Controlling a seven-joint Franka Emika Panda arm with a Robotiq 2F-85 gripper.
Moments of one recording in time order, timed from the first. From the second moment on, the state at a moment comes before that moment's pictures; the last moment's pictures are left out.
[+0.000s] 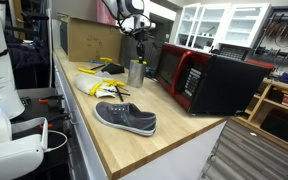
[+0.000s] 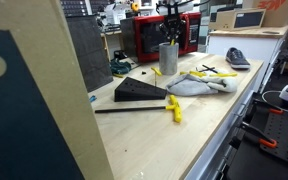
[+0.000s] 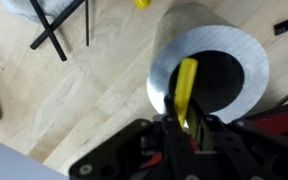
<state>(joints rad) 0.05 0.17 -0.06 -1.93 -0.24 2.18 0.99</state>
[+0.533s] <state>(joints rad) 0.04 0.17 -0.06 -1.93 -0.19 2.18 0.97</state>
